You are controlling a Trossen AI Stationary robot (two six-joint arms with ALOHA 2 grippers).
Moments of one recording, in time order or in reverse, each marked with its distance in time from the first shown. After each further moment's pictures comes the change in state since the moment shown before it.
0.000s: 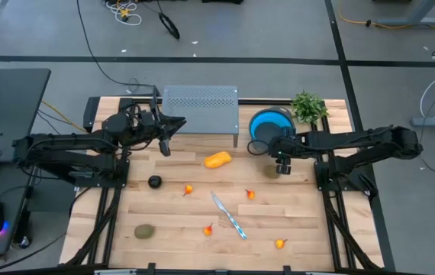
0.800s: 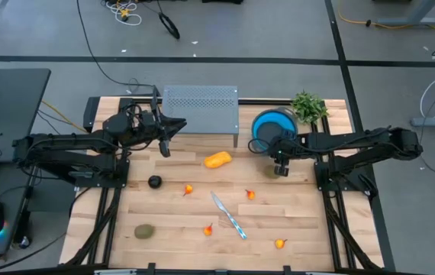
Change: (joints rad) left arm 0.000 0.000 0.000 -0.023 0.019 -0.026; right arm -0.030 0.000 -0.087 0.124 -0.086 0.034
